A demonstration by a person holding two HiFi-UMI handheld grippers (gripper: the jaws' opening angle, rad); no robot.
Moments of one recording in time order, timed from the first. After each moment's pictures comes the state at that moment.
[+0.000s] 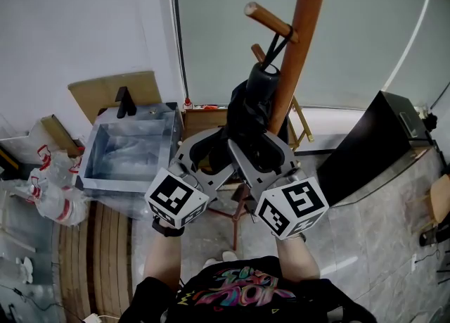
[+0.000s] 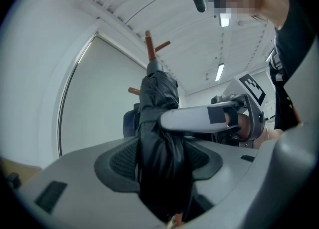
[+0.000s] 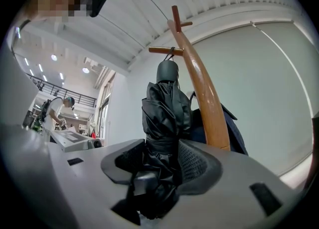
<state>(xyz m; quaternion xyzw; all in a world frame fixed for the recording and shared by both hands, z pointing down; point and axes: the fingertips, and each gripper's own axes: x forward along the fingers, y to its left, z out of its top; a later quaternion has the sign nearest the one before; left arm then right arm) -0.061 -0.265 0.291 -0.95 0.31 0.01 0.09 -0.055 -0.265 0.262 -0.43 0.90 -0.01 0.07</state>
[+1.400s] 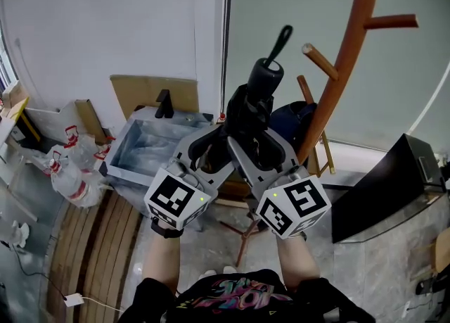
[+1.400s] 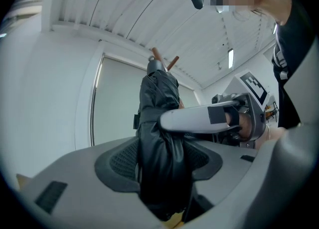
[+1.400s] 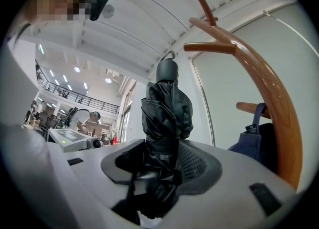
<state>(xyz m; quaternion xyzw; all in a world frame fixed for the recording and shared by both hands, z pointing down) -0.143 -0.248 0.231 -0.89 0.43 0.01 0.15 -0.137 -0.245 0.202 -0.31 0.94 0.04 0.10</state>
